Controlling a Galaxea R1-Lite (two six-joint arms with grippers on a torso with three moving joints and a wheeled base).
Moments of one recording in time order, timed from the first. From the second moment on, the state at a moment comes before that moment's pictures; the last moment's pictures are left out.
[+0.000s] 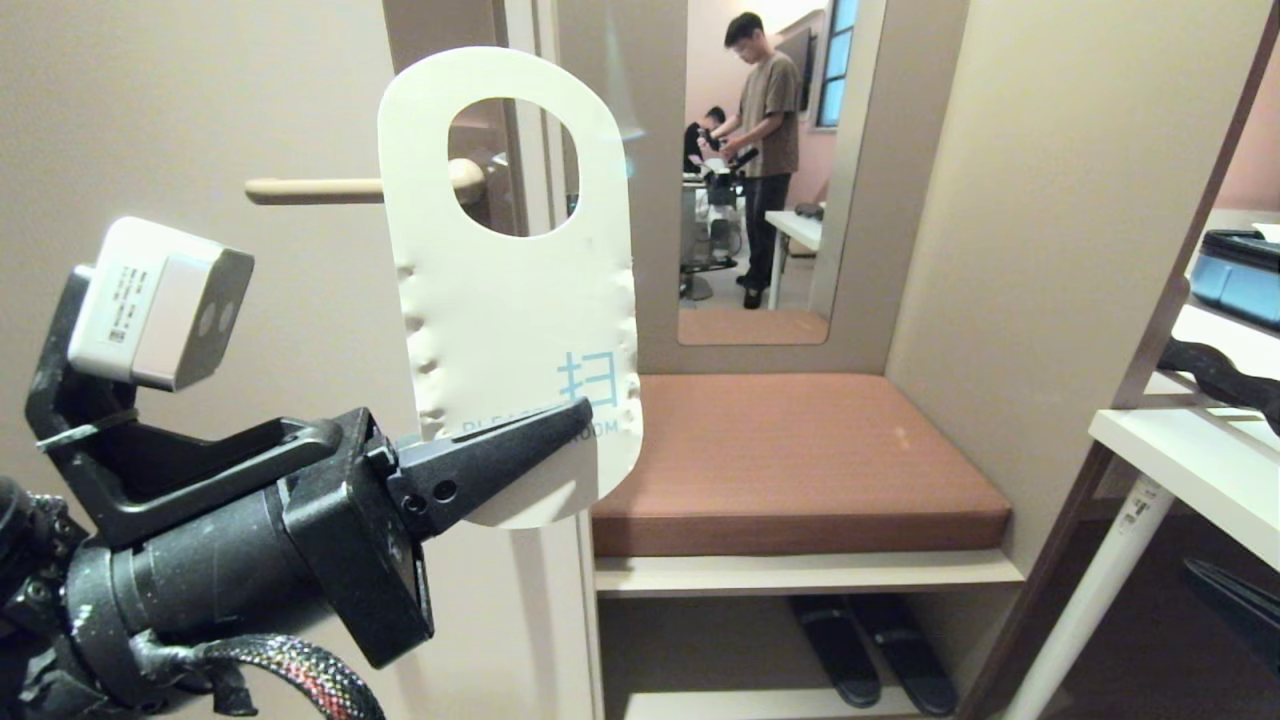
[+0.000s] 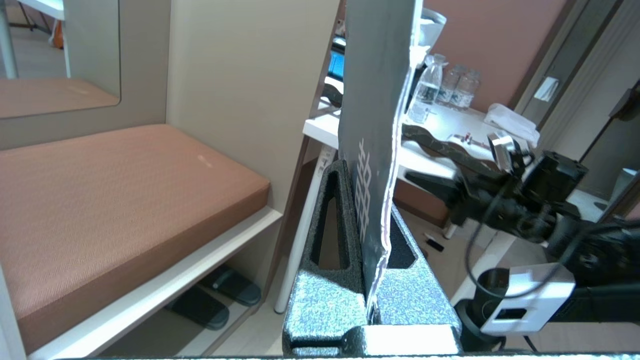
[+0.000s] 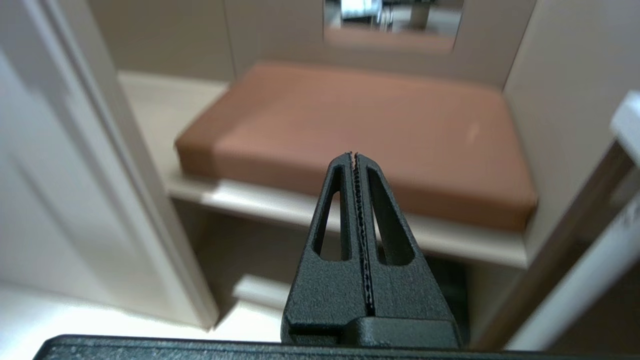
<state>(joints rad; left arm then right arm) -0.81 1.29 -0.51 -0.93 -0.19 -0.38 -0.06 0.85 0.00 -0.75 0.30 0.02</state>
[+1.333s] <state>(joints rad) -0.76 1.27 -0.49 -0.93 -0.19 -0.38 -0.02 0.20 0.00 0.01 0.01 -0.08</state>
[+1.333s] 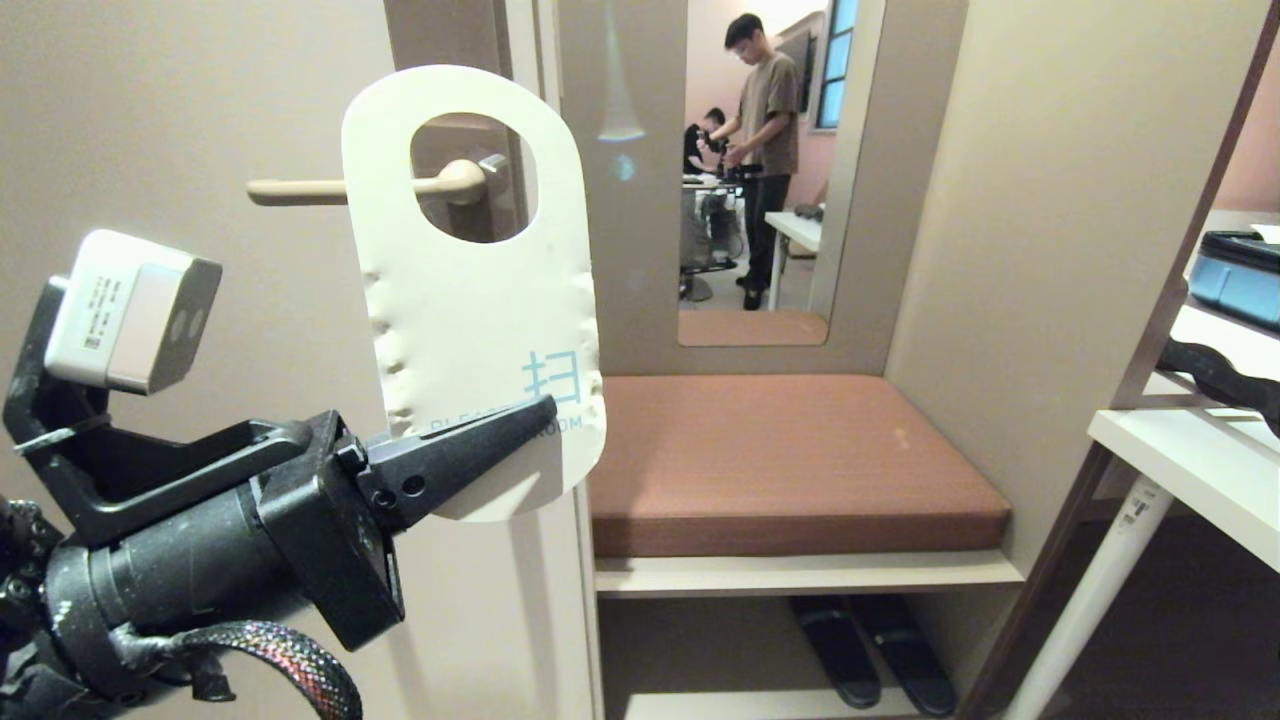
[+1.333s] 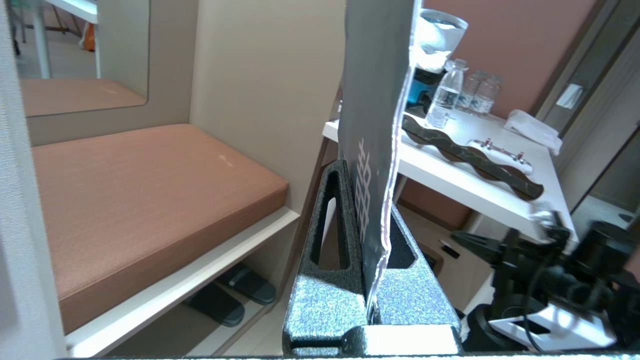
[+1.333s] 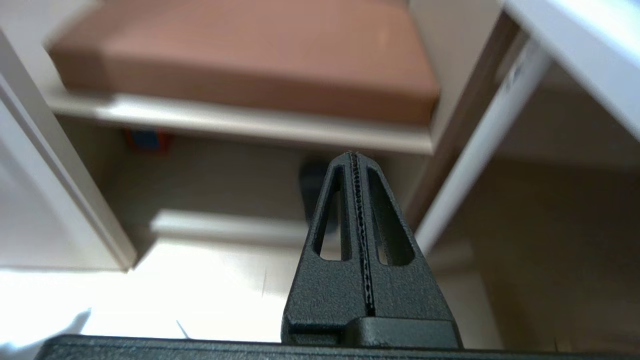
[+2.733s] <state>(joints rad) -0.57 1.23 -0.40 -0.91 -0.14 -0.19 0.00 0.00 0.00 0.01 0.01 -0.08</state>
